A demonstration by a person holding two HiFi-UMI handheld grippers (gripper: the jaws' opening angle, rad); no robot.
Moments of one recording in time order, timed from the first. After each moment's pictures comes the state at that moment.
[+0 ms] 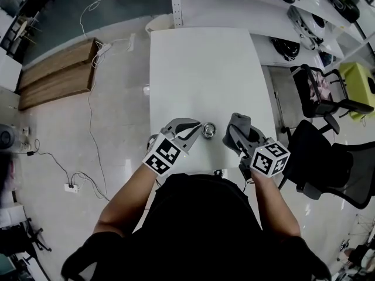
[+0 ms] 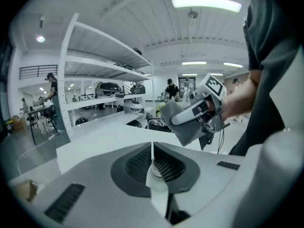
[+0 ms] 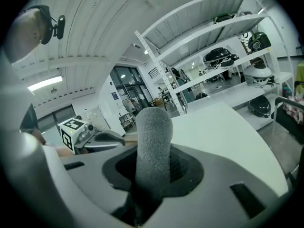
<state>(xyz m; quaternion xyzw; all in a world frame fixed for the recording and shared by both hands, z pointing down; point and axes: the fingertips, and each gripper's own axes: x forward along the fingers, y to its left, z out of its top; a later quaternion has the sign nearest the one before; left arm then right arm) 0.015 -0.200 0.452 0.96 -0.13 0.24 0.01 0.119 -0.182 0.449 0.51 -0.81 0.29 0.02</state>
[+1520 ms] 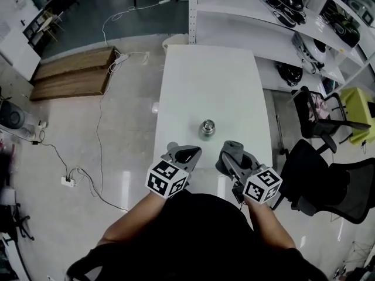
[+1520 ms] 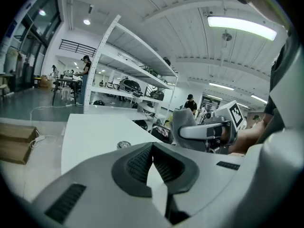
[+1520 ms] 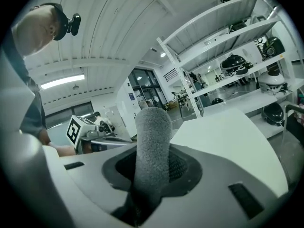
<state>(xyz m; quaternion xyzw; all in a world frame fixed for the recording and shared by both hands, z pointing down) -0.005 -0.083 0.430 0.94 -0.25 0.17 0.18 0.076 -0.066 0.413 0.44 -0.86 0.24 0.01</state>
